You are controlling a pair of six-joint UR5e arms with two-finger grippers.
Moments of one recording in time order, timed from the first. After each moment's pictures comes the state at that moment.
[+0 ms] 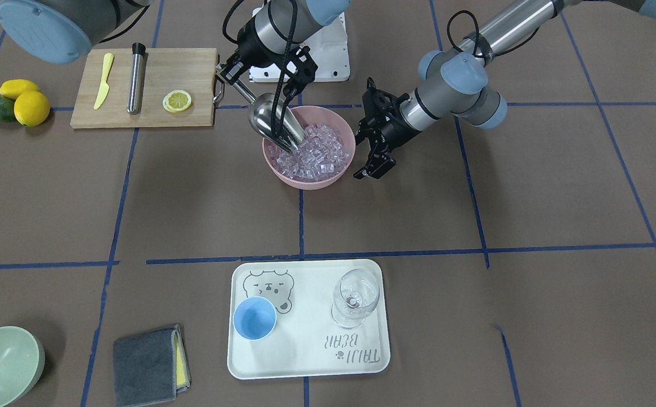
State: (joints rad) left arm -0.49 -1.96 -1.50 -2.70 -1.93 0.10; right arm 0.40 -0.56 1.73 -2.73 1.83 0.02
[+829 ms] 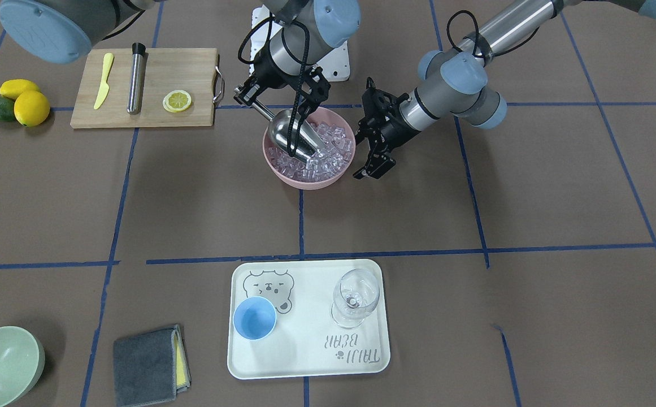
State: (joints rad) left arm -0.49 -1.96 -1.50 -2.70 -1.93 0.10; right arm 0.39 -0.57 1.65 -2.56 1.83 0.05
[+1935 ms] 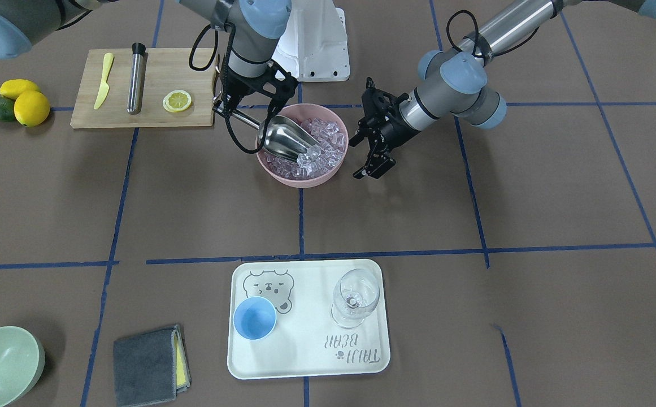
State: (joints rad) left arm -0.49 -1.96 -1.50 -2.70 -1.93 0.10; right arm 0.40 -0.85 1.90 -2.25 1.84 0.08
